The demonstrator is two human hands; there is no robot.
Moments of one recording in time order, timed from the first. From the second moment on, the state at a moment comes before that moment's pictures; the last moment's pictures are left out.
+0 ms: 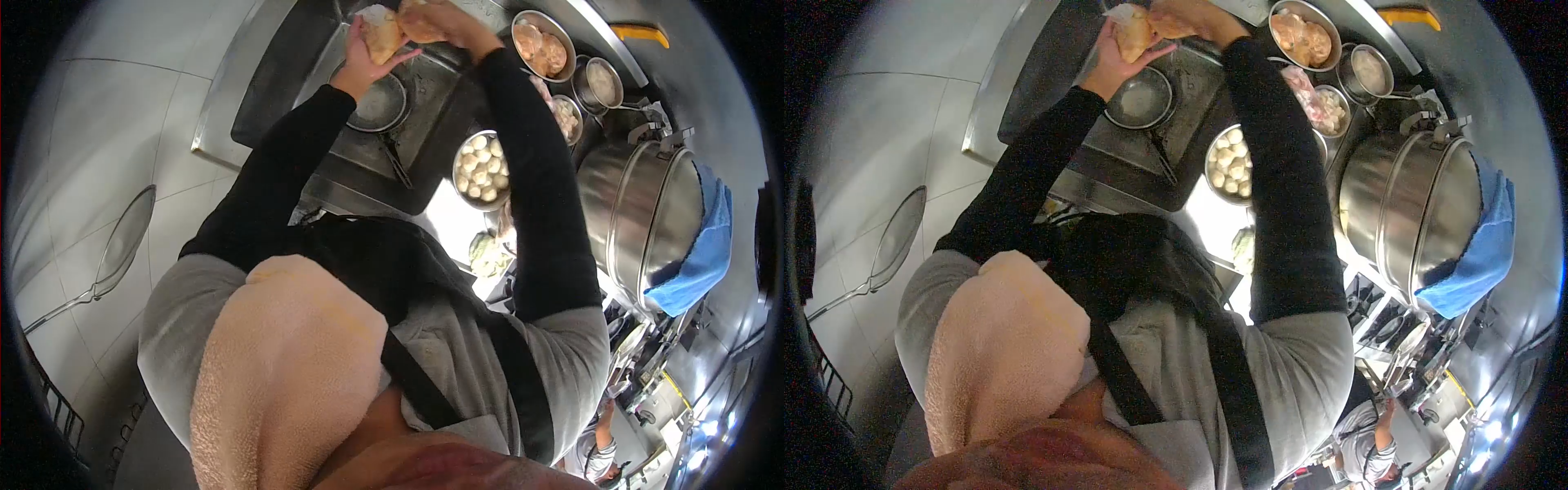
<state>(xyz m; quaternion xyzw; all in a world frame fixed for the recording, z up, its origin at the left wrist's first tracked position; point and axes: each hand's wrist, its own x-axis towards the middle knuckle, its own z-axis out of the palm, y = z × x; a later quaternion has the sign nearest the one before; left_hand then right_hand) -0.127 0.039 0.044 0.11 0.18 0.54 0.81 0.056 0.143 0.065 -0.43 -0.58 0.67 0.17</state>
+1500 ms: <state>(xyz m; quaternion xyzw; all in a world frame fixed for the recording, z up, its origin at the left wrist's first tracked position) -0.417 0.052 0.039 0.84 0.51 0.01 -0.18 0.273 0.162 0.028 -0.62 -0.77 0.14 0.08</state>
